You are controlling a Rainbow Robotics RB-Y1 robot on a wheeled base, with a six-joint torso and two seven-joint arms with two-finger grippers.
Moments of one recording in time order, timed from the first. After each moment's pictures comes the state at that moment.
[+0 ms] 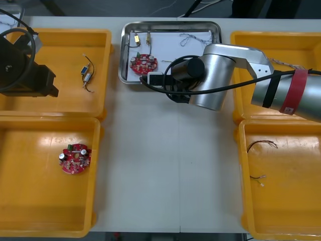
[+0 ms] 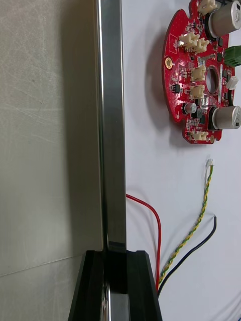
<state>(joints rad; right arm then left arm) -1.20 -0.65 1.21 -1.45 -0.57 0.88 1.82 -0.61 0.76 0.04 -1.88 0.81 1.91 -1.17</state>
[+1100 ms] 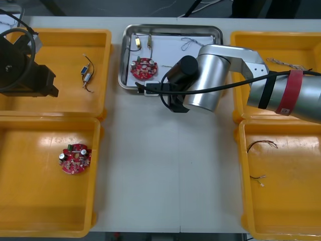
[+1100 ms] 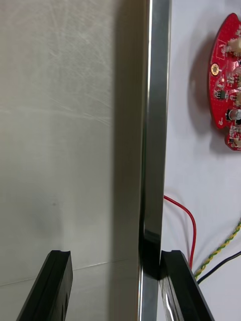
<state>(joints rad) -1.20 -0.63 1.21 -1.48 -0.70 0.99 1.85 -0.61 0.76 0.04 -1.88 0.81 1.91 -1.17</state>
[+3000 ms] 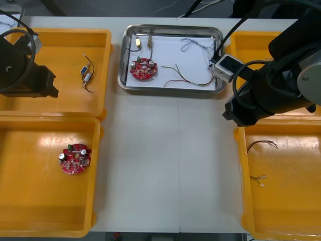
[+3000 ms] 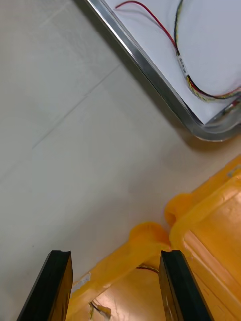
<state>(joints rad) -0.61 -0.72 0.22 -2.20 -0.87 1.85 1.51 -0.60 0.76 0.04 -1.88 0.81 1.91 -1.17</state>
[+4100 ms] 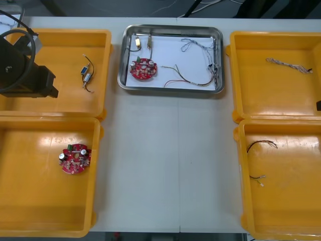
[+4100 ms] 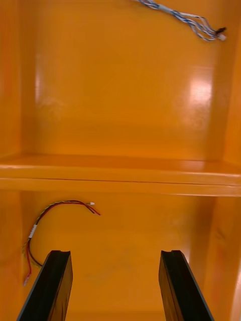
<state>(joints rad) -0.29 -0.84 -0.33 -2.24 -0.84 1.92 1.23 -0.60 0.76 0.04 -1.88 0.81 1.91 -1.17</state>
